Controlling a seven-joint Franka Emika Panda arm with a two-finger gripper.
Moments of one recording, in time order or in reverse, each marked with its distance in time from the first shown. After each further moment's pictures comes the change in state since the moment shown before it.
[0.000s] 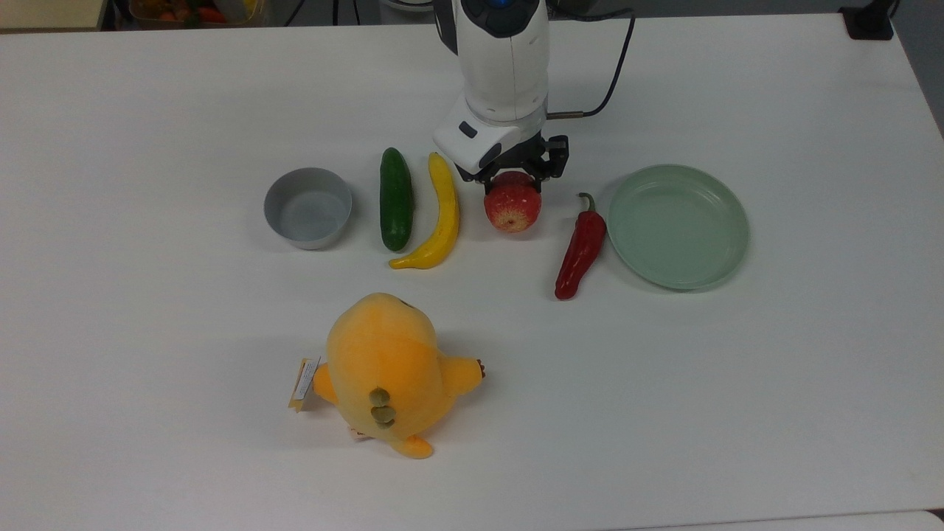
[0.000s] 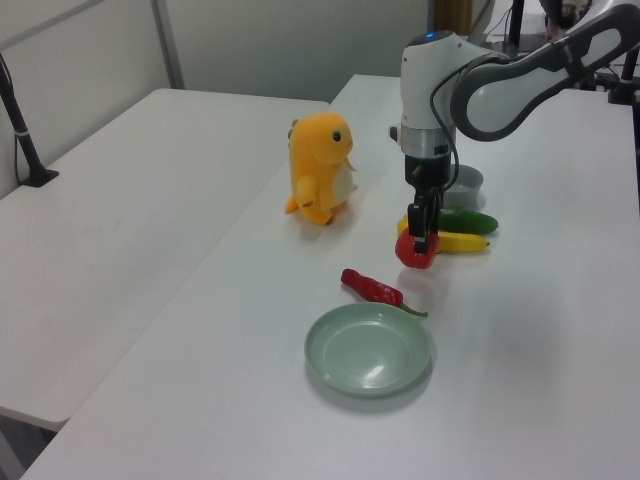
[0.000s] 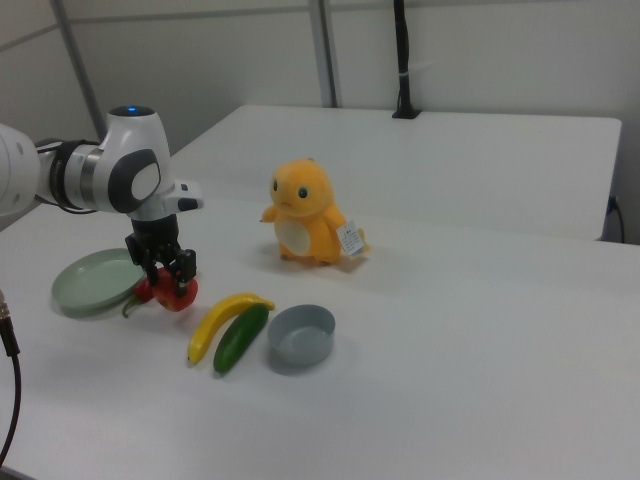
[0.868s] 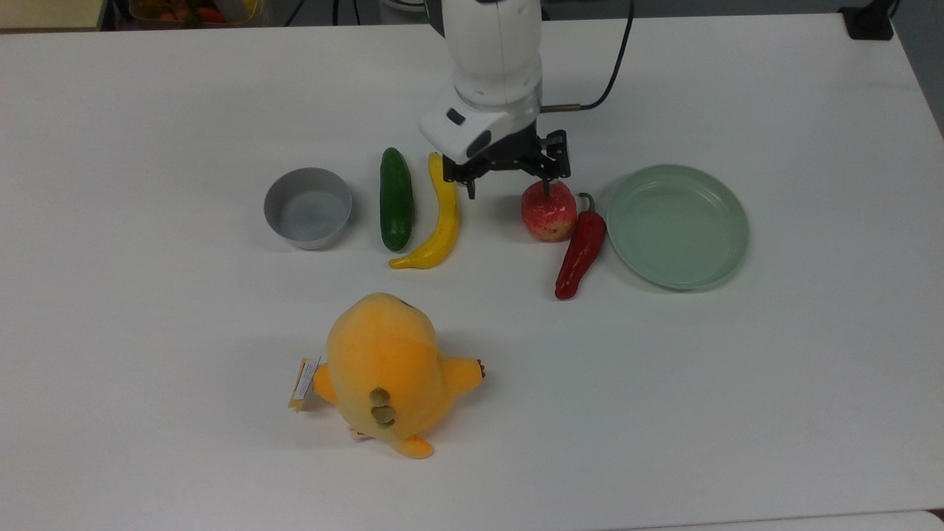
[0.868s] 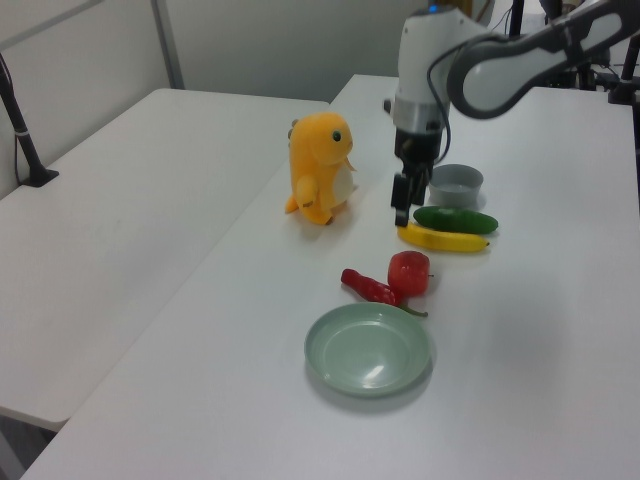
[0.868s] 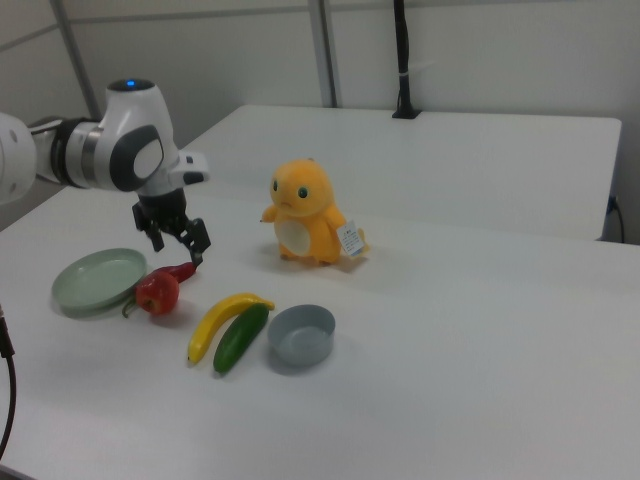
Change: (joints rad) arm -0.020 -0.021 -0.006 0.066 -0.001 0.018 0.002
